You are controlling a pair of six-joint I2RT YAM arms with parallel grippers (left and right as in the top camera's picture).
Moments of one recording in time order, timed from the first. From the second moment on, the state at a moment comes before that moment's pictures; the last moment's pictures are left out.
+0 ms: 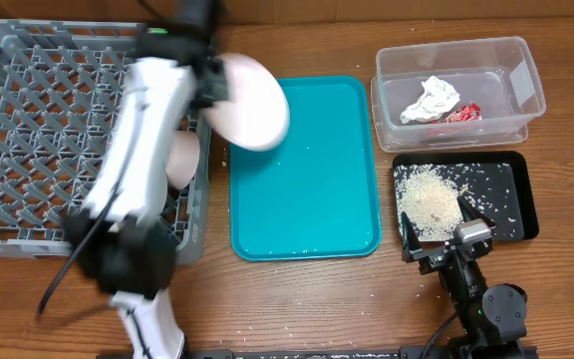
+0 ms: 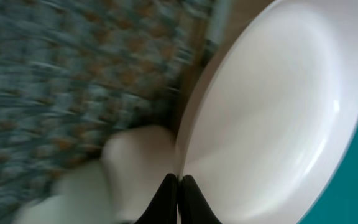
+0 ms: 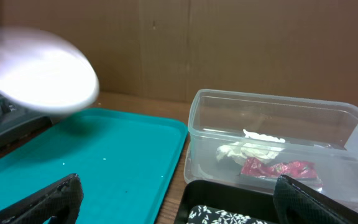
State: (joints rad) left arm -0.18 1.98 2.11 -1.35 -0.18 -0.34; right arm 0.21 0.01 0.02 -0.03 -0.07 -0.04
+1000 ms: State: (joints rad) left arm 0.11 1.92 2.10 -1.47 -0.93 -0.08; right arm 0.21 0.01 0.02 -0.03 -0.07 -0.03
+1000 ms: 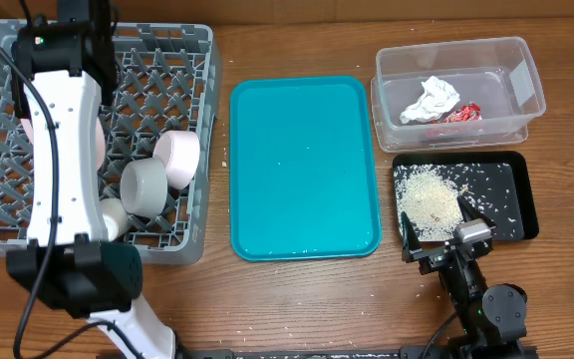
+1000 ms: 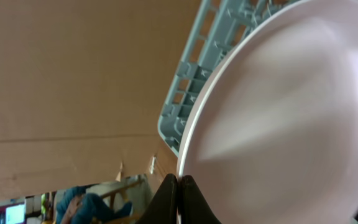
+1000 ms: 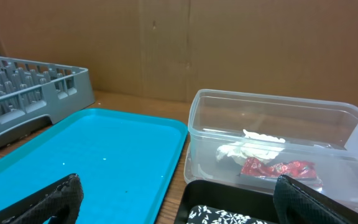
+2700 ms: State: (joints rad) left arm -0.51 1.80 2.16 -1.31 0.12 -0.13; right arm 0.21 0.01 0.02 -0.03 -0.07 -0.04
